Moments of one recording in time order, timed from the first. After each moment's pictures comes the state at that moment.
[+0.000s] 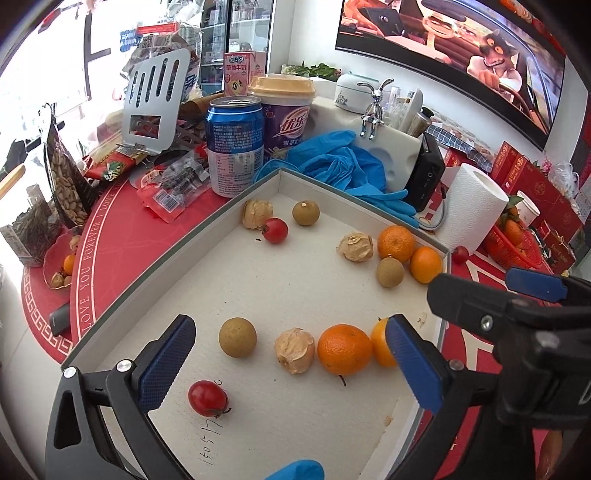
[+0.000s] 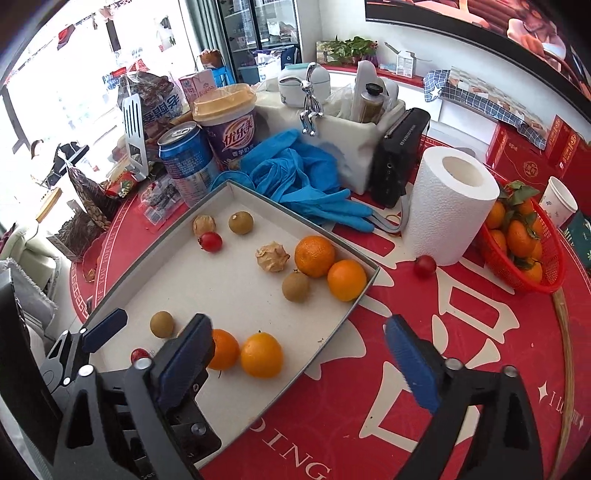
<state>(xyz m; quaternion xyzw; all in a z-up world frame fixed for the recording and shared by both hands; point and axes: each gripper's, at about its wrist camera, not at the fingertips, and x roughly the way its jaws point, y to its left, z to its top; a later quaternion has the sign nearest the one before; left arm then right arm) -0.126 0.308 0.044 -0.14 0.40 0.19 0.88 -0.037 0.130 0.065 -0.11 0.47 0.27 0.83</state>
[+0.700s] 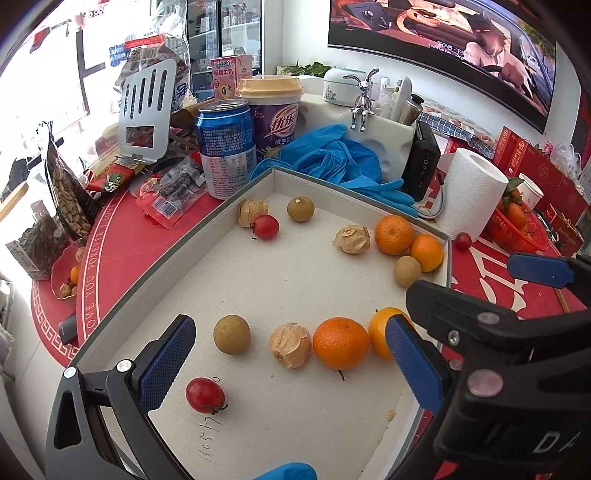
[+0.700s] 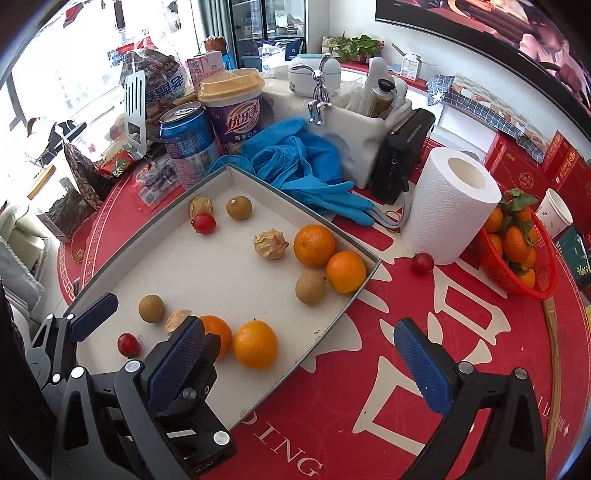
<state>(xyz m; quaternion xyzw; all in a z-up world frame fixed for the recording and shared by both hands) -0.124 0.296 0.044 -0.11 0.41 0.20 0.88 -0.045 0.138 0.060 -0.15 0.47 0.26 0.83</state>
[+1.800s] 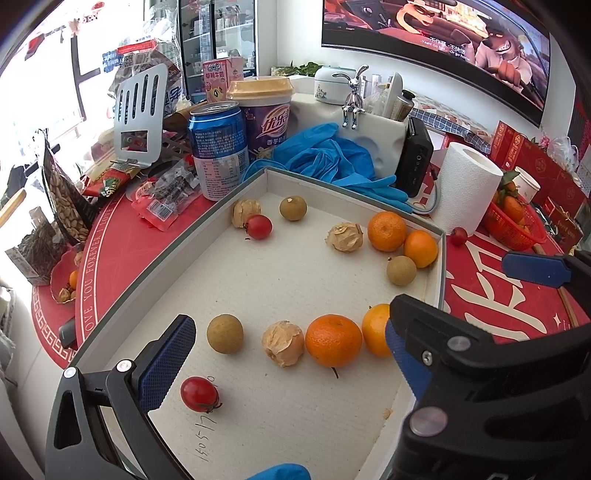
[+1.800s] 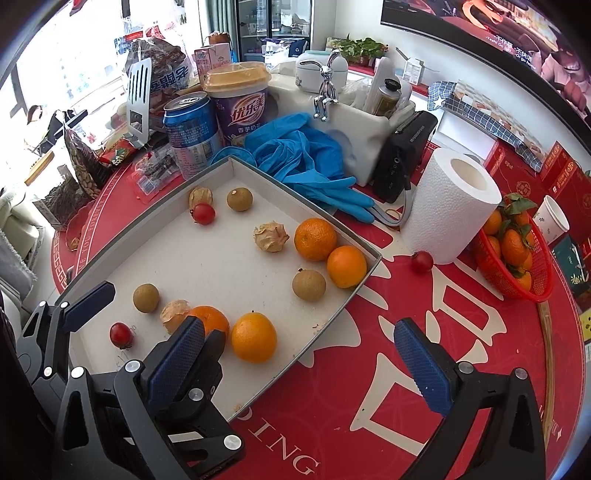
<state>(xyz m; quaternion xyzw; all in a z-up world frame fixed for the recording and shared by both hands) -0.123 0.289 0.044 -0.10 0.41 0.20 0.89 -0.053 0.142 0.055 -0.17 0.46 0.26 0.83</state>
